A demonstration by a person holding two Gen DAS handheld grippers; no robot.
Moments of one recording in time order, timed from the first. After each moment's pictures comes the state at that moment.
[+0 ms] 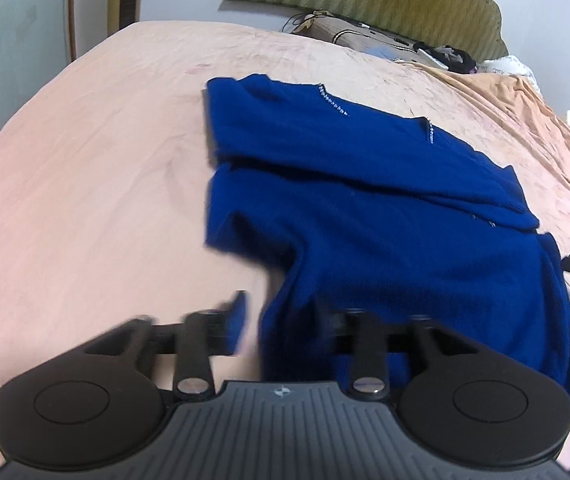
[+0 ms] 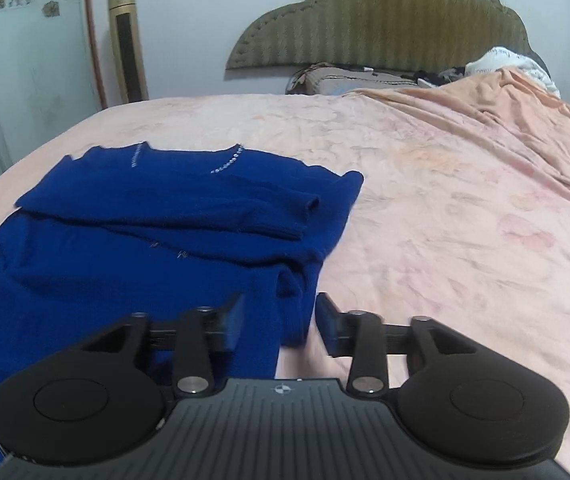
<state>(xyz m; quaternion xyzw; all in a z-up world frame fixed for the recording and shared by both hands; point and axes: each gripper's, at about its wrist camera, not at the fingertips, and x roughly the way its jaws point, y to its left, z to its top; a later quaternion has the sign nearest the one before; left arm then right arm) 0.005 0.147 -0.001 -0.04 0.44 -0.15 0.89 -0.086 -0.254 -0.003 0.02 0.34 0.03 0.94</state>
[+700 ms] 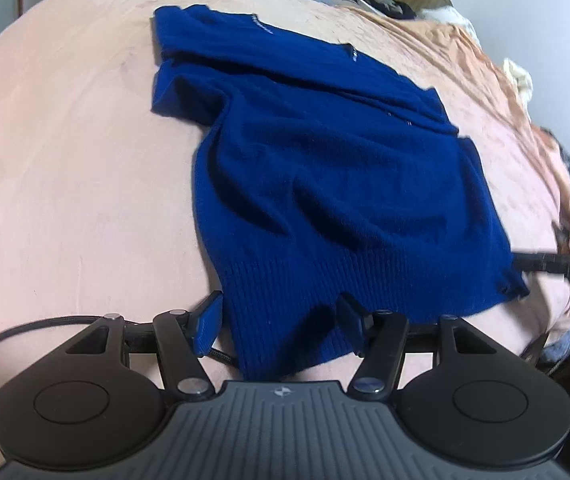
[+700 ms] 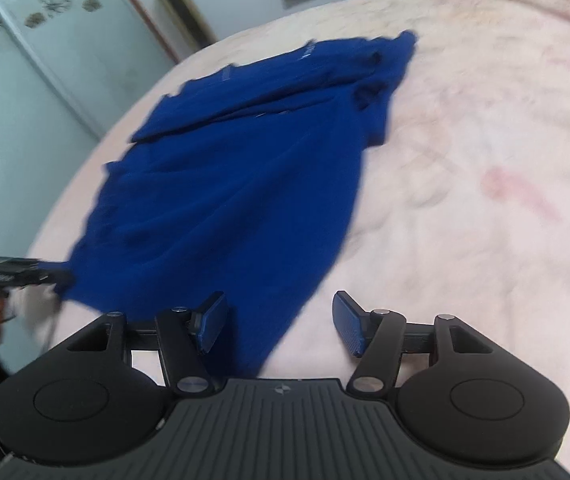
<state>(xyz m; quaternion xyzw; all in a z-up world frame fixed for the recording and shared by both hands) -0.075 0.153 -0.013 -0.06 0.49 -0.24 0.83 -0.172 -0.262 -0.029 0.18 0.44 0.17 0.86</state>
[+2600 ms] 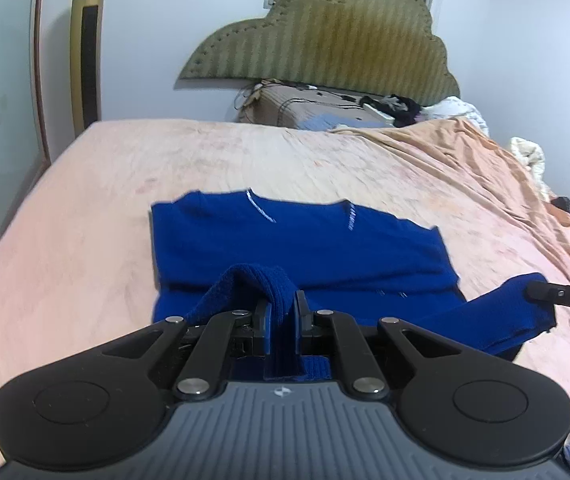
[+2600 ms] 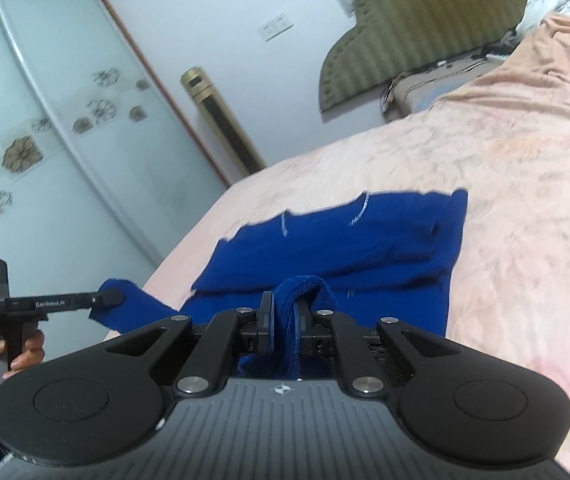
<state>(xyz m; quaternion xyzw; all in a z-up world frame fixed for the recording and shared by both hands) -0.015 0.106 0.106 -0.01 0.34 -0.19 0.92 -0.110 -0.281 0.060 0.24 0.26 0.17 0.92</state>
